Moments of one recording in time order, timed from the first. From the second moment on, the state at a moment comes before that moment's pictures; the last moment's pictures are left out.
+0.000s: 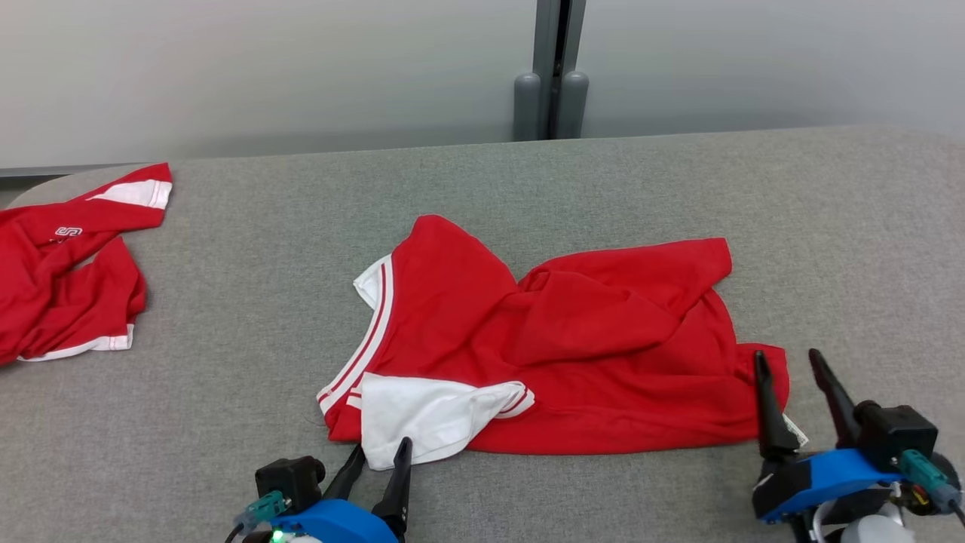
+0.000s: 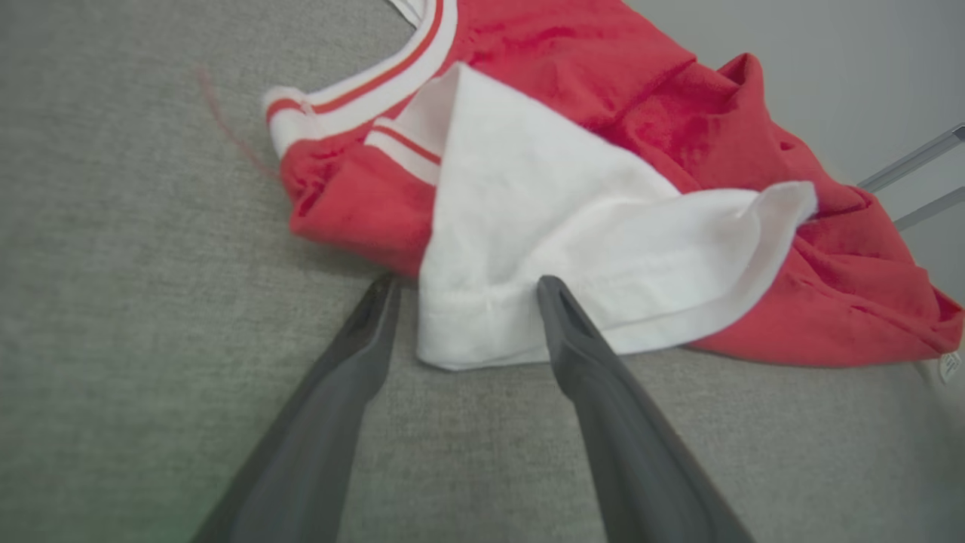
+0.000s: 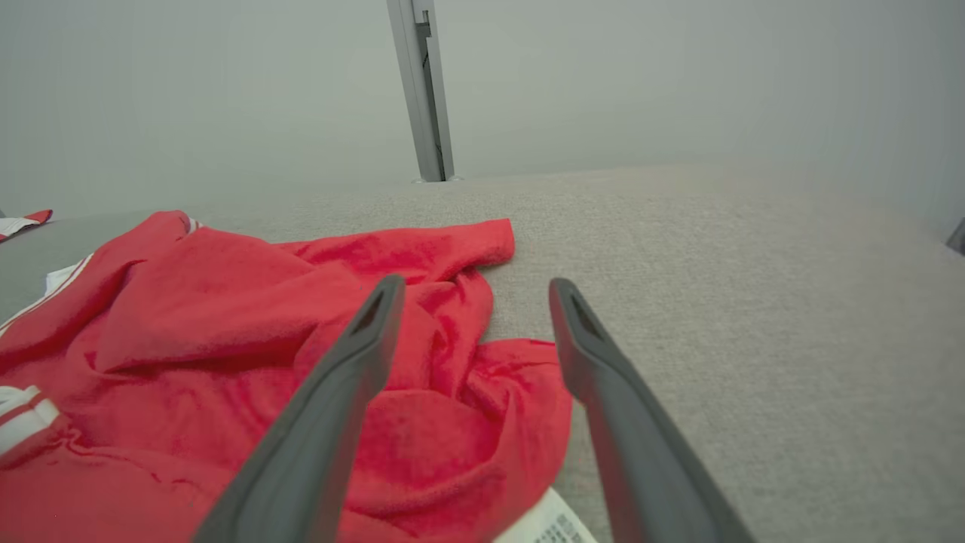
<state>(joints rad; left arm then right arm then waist) -0.11 0.05 -0.34 0.57 -0.57 -0.12 -0.11 -0.14 -0.05 -0.09 0.38 0.11 0.13 -0.26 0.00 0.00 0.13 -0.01</state>
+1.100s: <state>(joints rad) -0.09 0.09 -0.40 0.38 -0.62 -0.12 -0.14 -0.36 -0.23 -0.02 0.62 0.28 0.13 0.32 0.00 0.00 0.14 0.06</state>
